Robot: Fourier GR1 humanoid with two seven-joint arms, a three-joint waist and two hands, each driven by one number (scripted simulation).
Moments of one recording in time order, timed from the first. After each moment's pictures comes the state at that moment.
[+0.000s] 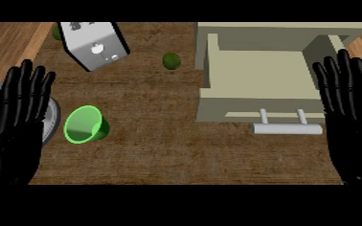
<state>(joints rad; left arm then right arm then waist) 0.03 0.11 0.00 -2.10 0.00 0.01 0.00 -0.04 -0.10 0.03 -2.10 0.00 -0.01 0.01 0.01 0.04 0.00</state>
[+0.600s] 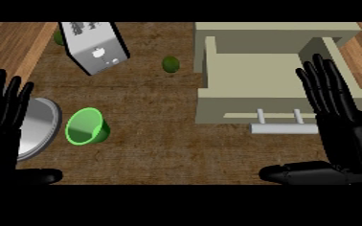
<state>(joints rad) 0.08 0.13 0.19 -2.03 0.30 -0.07 0.06 -0.04 -0.14 0.03 -2.06 -0.05 0.07 0.08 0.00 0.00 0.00</state>
